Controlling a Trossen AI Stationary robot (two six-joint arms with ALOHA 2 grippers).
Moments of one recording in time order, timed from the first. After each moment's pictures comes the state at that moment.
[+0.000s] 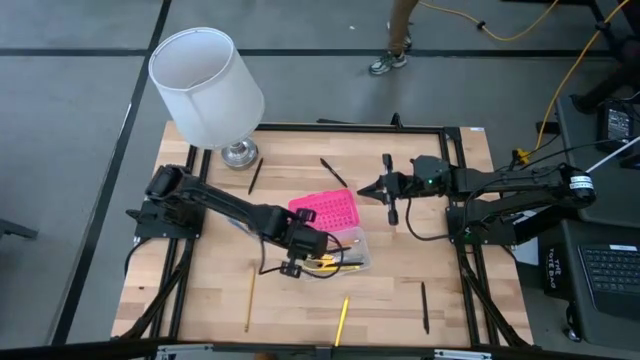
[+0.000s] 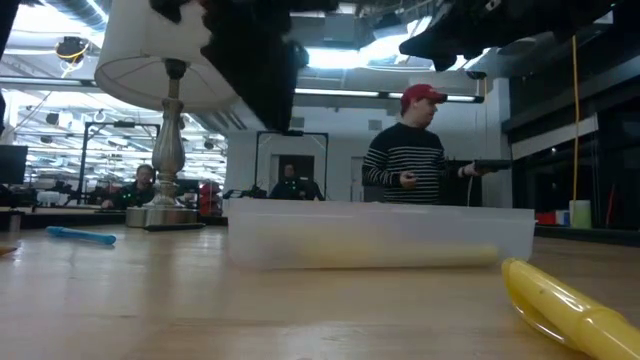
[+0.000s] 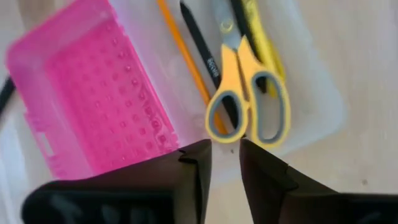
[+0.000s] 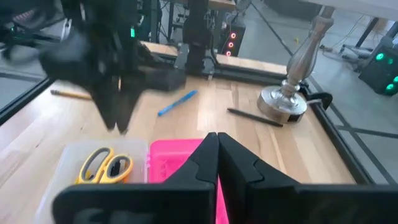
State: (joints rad) left arm -0.28 1.83 1.48 -0.87 -0.17 -0.03; right arm -0.09 1.05 0.66 0.11 -0.10 -0.18
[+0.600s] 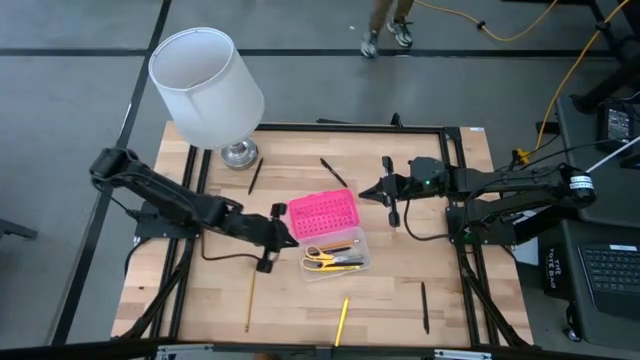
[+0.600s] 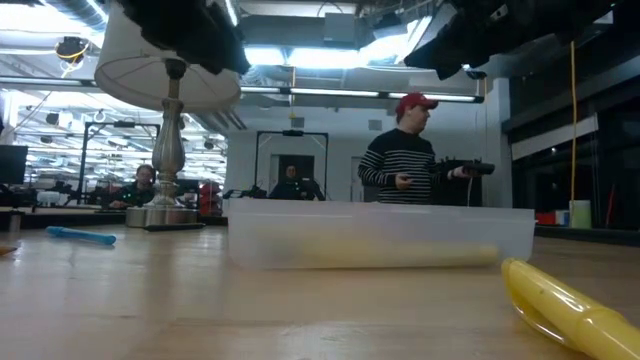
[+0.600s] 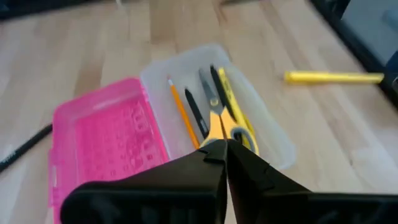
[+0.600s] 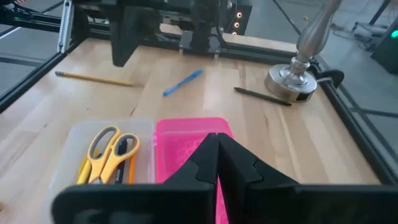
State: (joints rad) left arm -0.33 1.30 0.80 -0.13 -0.20 -0.04; right arm -0.09 1.05 0.66 0.04 -0.11 -0.18
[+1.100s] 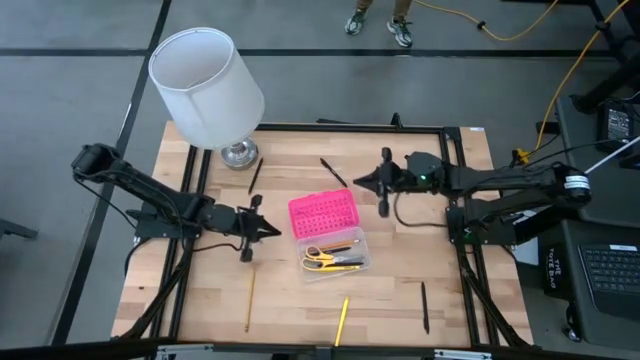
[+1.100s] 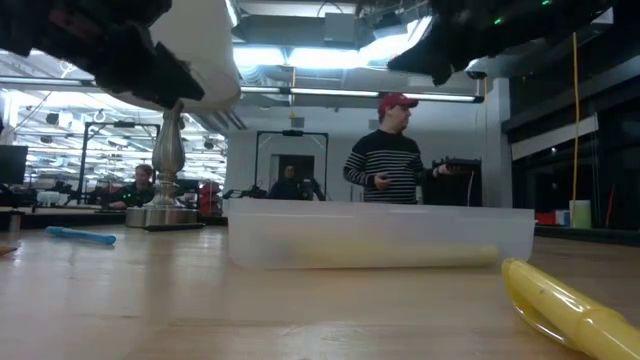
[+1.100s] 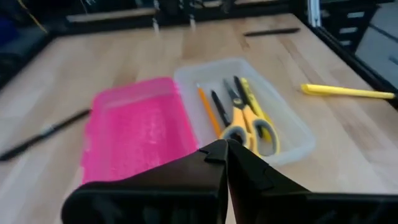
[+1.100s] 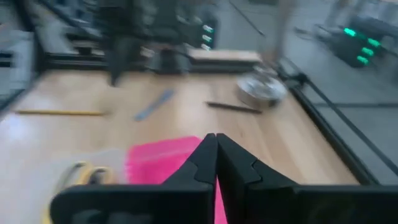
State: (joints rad) left arm -0.33 1.00 0.36 0.24 -0.28 -0.07; right arm -0.14 1.11 0.67 0.15 -0.01 -0.07
